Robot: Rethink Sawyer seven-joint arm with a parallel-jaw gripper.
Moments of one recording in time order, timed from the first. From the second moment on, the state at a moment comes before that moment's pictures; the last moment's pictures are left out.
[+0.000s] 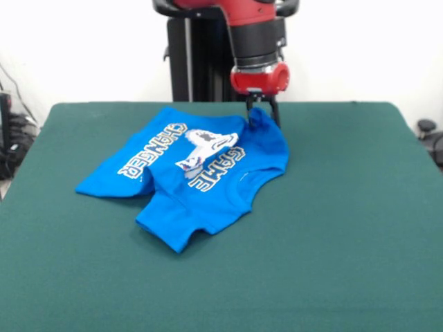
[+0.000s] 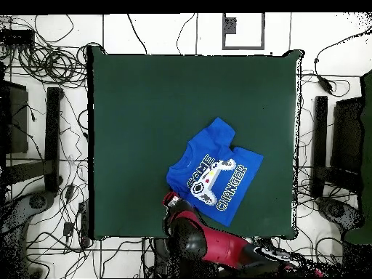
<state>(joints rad) -0.54 -0.49 0.24 2.35 -0.14 -0.43 2.17</state>
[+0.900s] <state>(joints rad) -0.47 -0.77 0.33 2.46 0.14 -0.32 2.22</state>
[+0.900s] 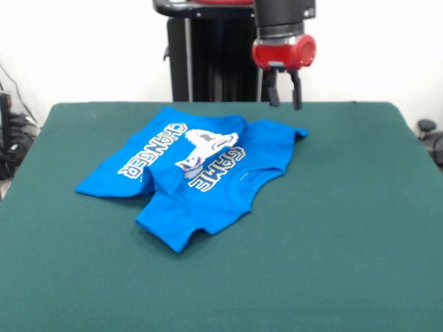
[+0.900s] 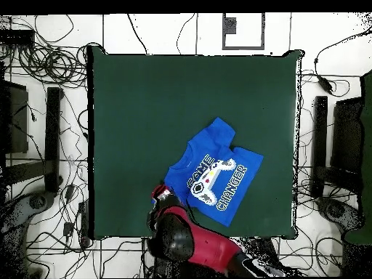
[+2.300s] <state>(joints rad) -0.43 -0.70 0.16 2.27 0.16 -0.15 2.22</state>
